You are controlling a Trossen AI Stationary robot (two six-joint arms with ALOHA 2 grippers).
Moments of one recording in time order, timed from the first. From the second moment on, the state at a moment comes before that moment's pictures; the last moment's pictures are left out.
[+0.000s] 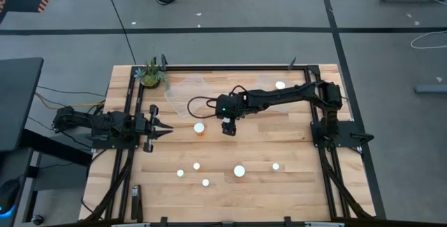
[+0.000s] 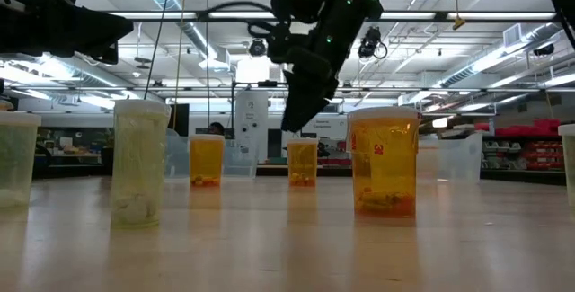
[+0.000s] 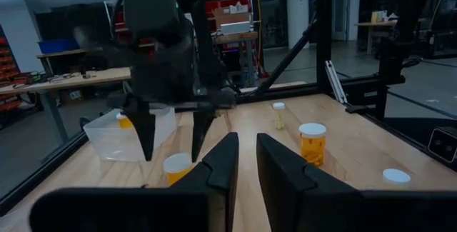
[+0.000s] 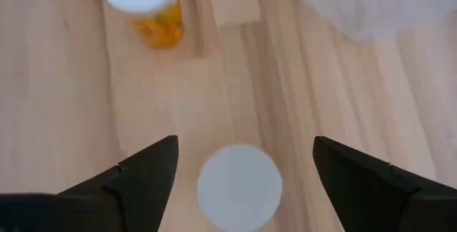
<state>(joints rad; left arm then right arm) -0.21 0.01 0.01 0.07 -0.17 0.12 -0.09 1.93 1.45 -0.59 0.10 0.07</state>
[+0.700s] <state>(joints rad) -0.21 0.03 0.01 0.07 -0.17 0.12 -0.10 1.98 1.45 -0.61 0.08 0.08</state>
